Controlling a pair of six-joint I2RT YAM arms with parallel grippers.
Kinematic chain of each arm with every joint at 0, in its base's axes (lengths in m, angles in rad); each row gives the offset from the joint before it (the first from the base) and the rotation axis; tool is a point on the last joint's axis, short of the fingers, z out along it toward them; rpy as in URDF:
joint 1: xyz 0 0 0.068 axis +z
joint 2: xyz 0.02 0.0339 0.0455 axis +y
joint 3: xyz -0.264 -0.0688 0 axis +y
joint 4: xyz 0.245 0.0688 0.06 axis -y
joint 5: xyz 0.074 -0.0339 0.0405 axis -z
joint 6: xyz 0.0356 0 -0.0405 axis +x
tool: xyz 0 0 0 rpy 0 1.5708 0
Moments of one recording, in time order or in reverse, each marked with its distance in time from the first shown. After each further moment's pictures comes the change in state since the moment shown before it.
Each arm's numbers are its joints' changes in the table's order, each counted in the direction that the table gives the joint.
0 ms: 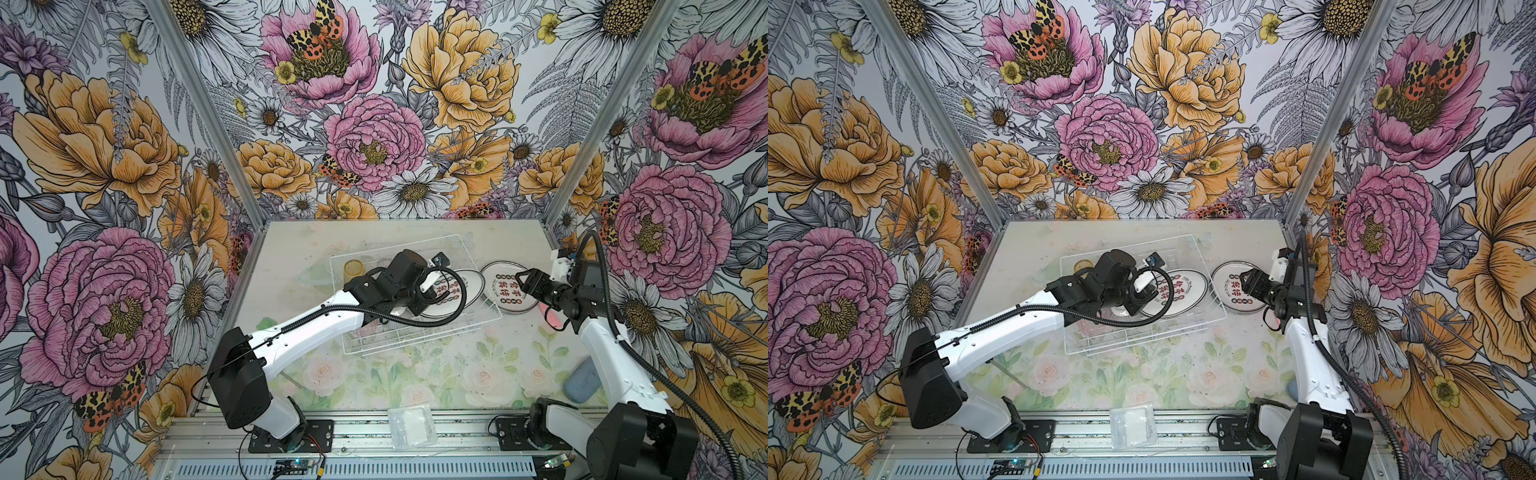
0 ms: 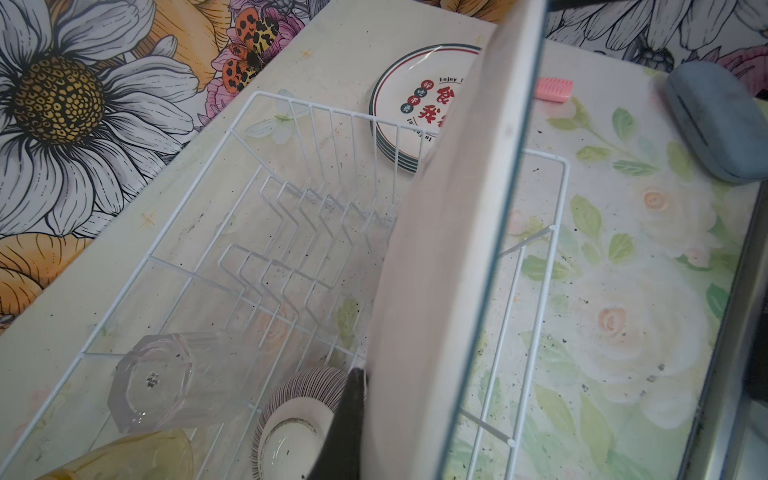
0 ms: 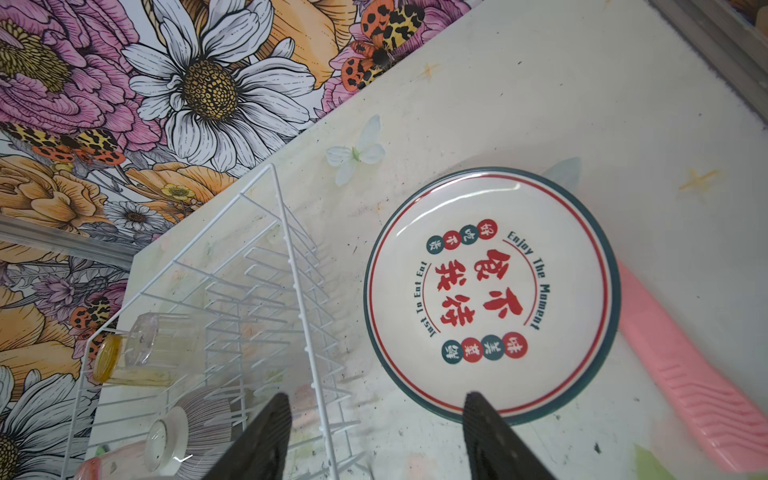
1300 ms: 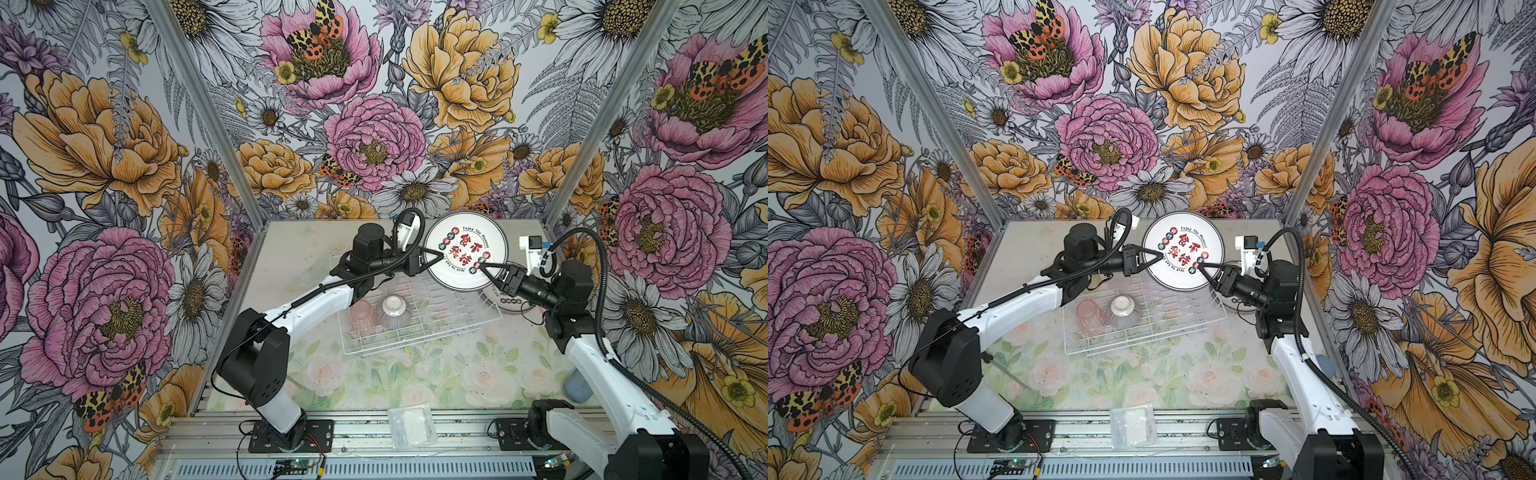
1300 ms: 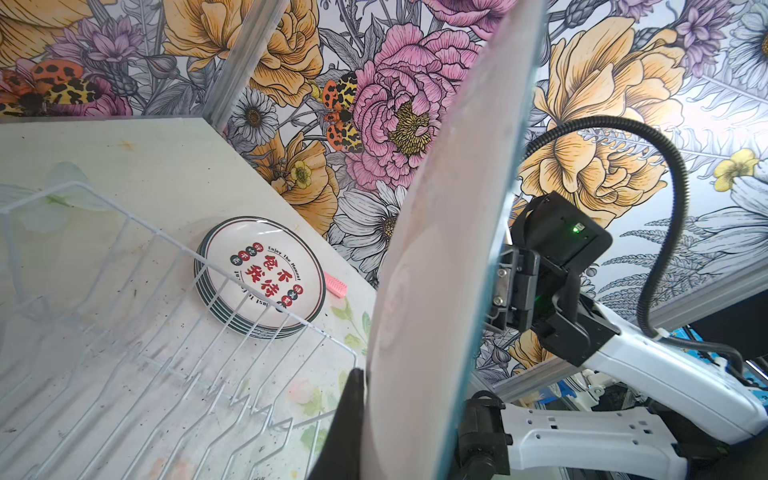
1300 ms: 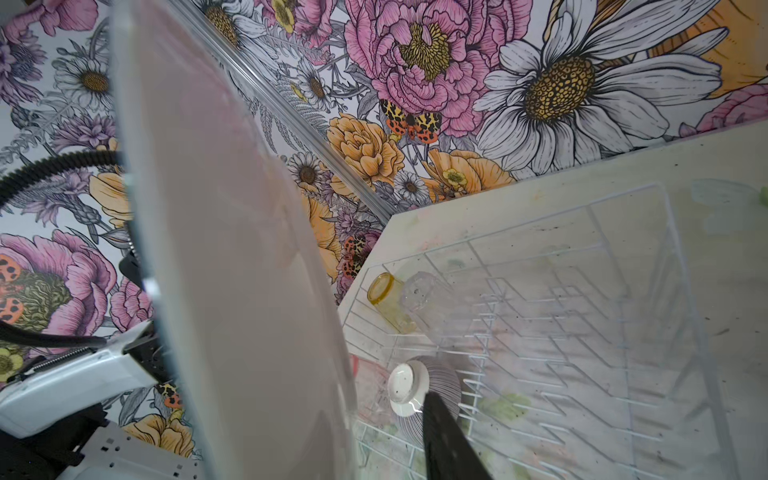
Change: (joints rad) left arm 0.272 0.116 0.114 0.789 0.789 -0.753; right arm 0.229 -0.093 0.145 0.624 -0.446 0.349
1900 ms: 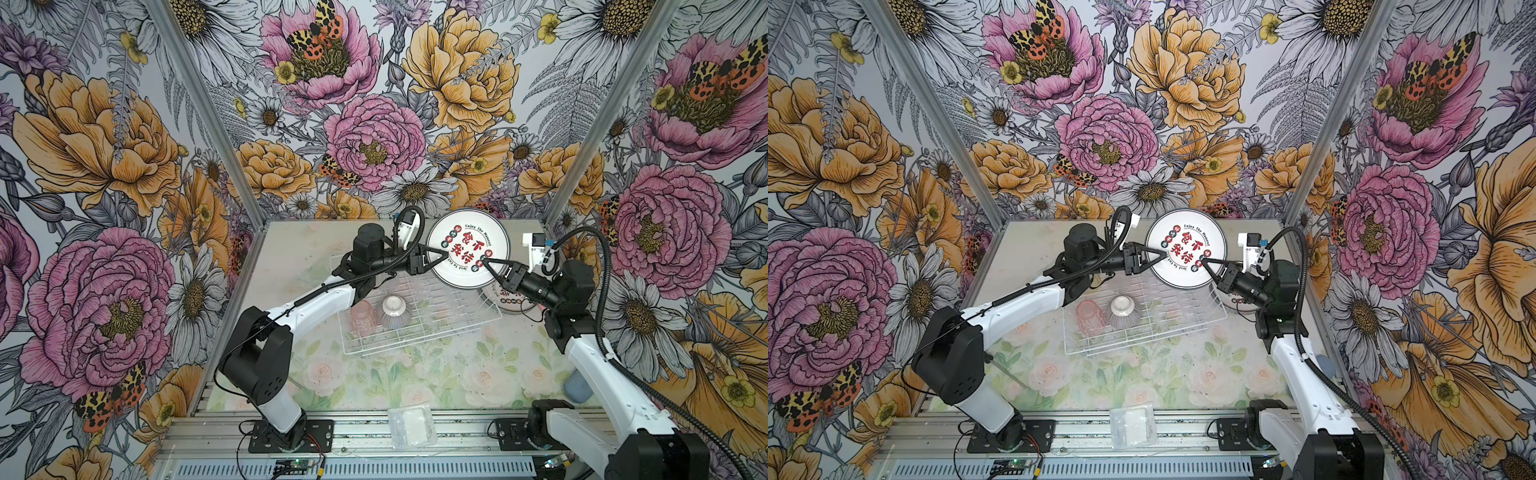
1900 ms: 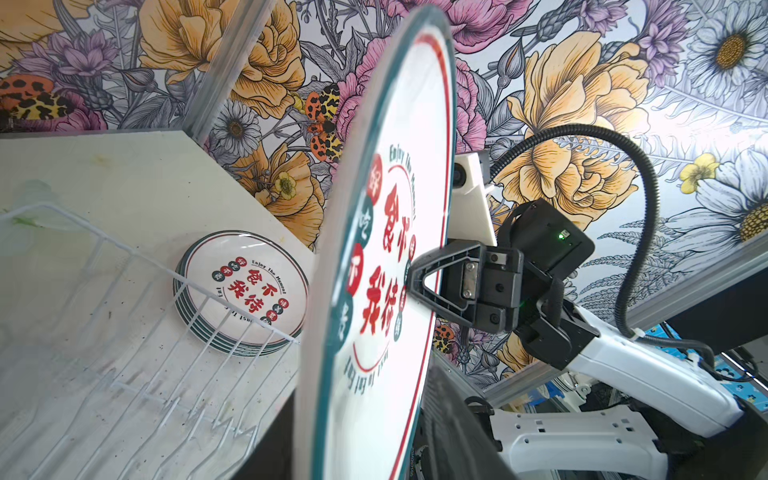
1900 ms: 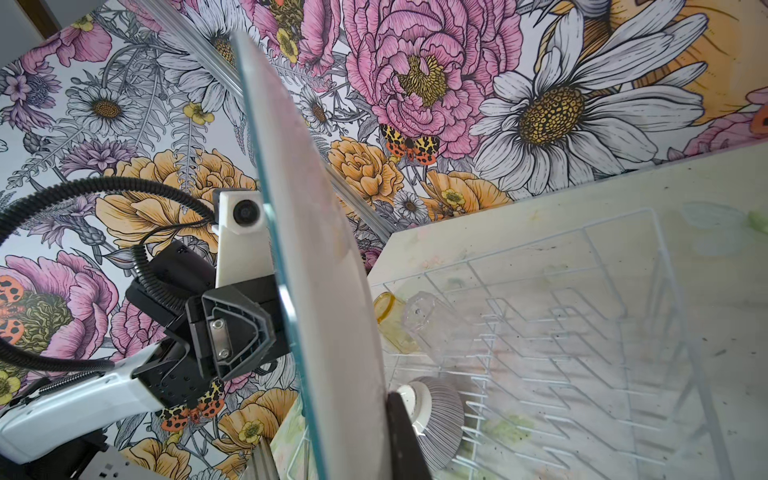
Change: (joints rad) left arm -0.004 0.014 0.001 0.064 0.016 -0.023; right arm 0.006 -0.007 -0.002 0.025 0.056 0.027
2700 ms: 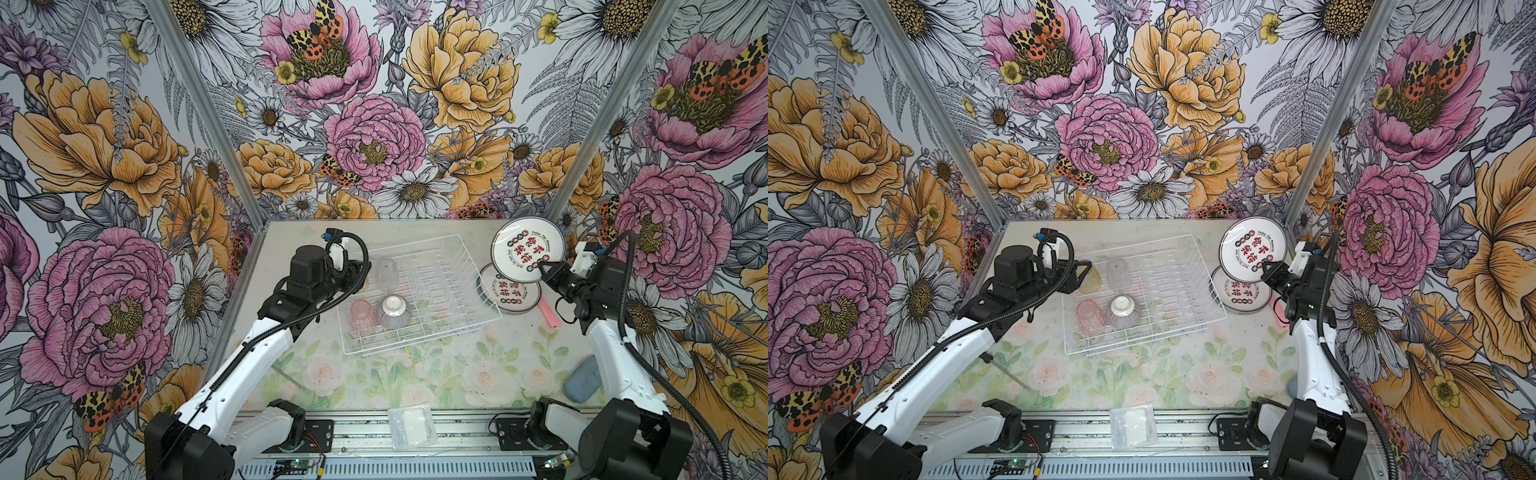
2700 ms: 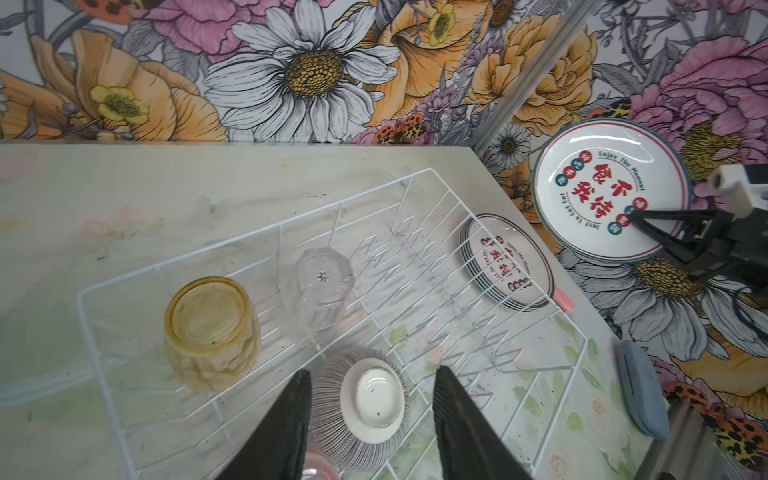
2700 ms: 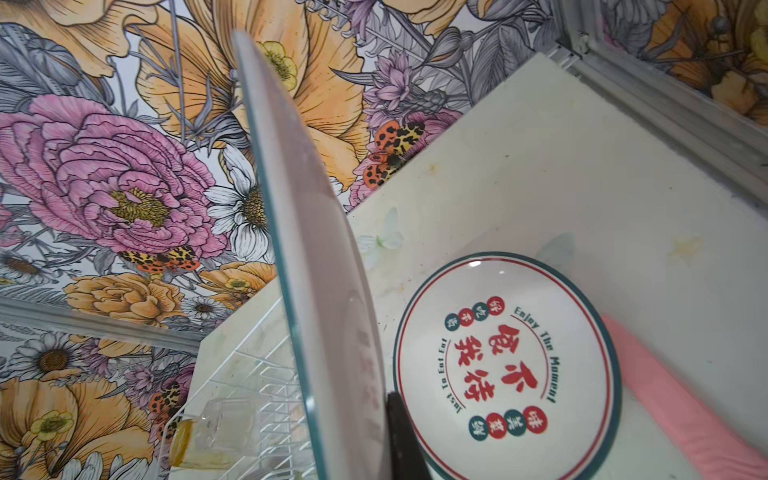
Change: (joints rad) left arm 0.248 -0.571 0.290 -0.667 -0.571 0.358; right arm -0.370 0.126 -0.137 -0.447 0.320 -0.198
